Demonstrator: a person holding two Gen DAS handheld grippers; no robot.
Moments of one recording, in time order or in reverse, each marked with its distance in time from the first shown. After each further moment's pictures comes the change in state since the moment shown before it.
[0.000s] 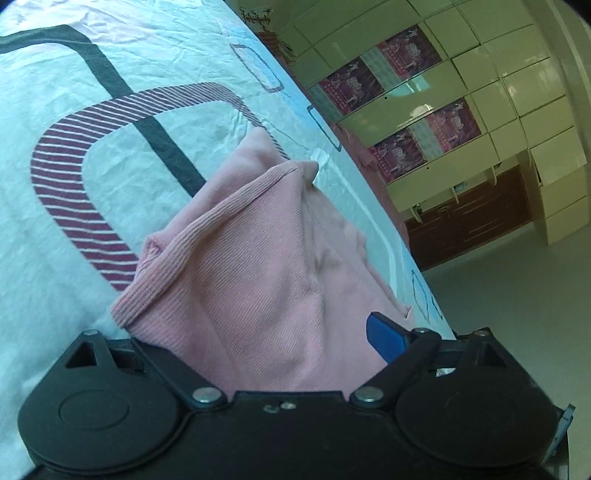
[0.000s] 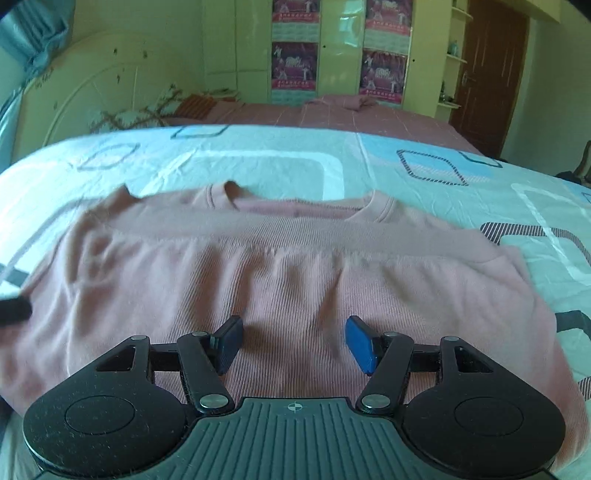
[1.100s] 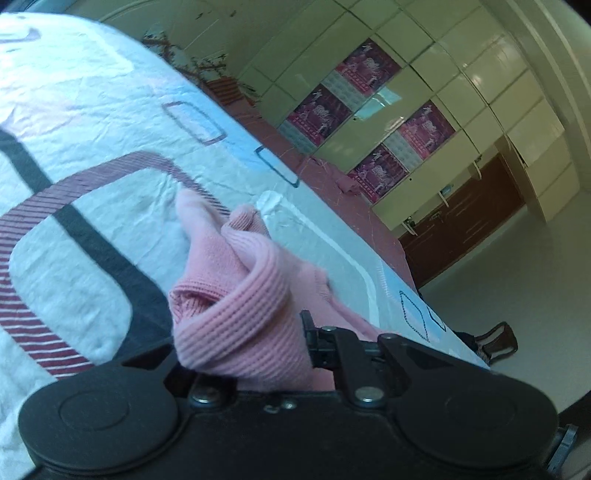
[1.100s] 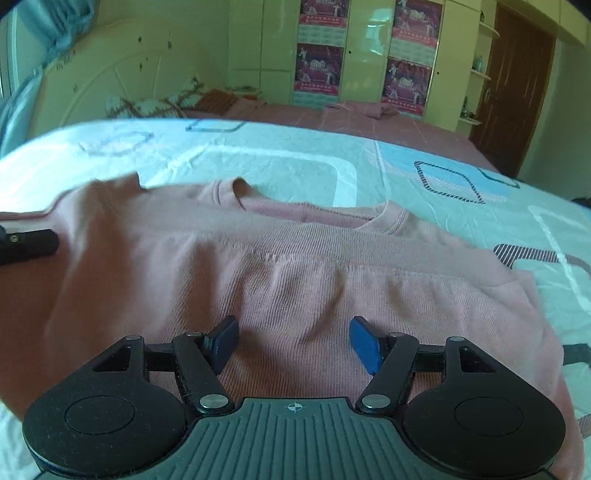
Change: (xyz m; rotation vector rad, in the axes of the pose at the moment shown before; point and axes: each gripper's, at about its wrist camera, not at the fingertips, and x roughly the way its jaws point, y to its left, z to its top) left arm 0.000 -0.072 0.001 0.215 -0.127 0.022; right arm 0.011 -0.016 0.002 -0.061 -0.022 0.064
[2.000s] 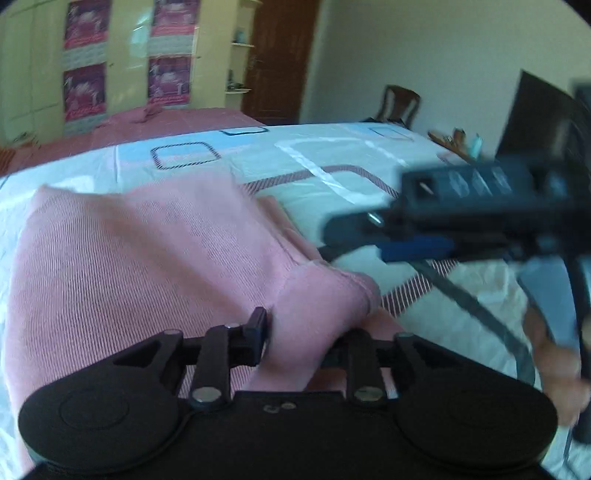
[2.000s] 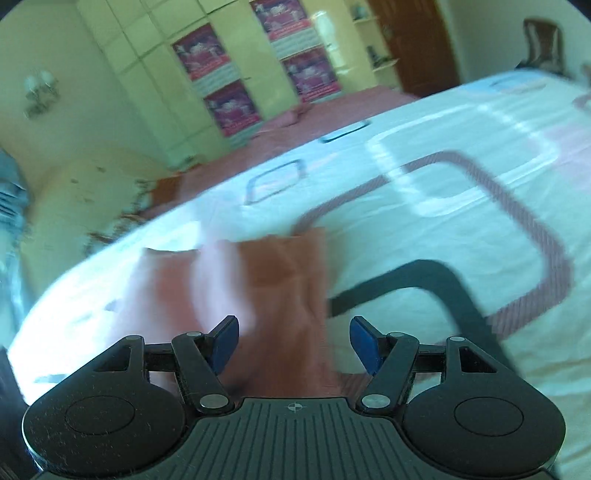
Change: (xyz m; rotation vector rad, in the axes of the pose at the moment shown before) left arm 0.082 -0.219 -0.205 0.874 0.308 -0.210; right arm -0.107 -0.248 -0.047 0.508 -0.077 0.170
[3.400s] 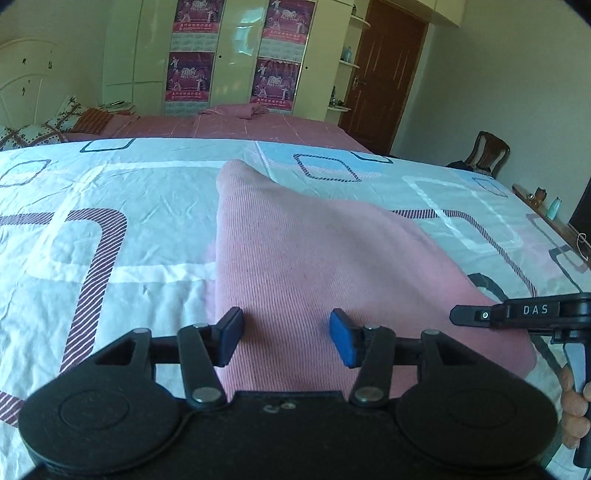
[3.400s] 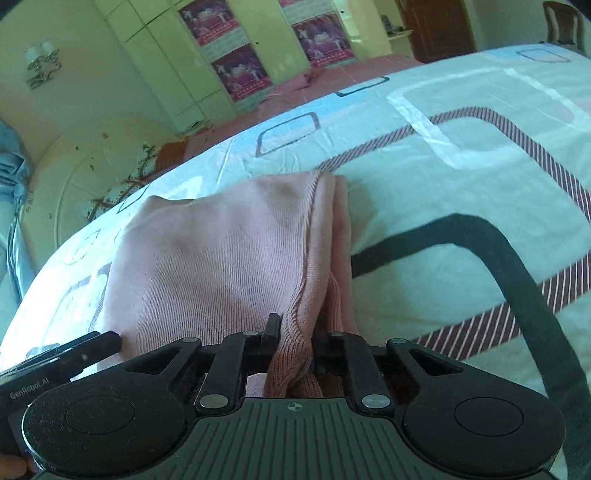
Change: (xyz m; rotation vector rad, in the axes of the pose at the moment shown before) left arm -0.053 0.082 -0.010 -0.263 -0.047 0.220; right arm 0.037 0.001 -0.018 -0.022 0.098 -0.028
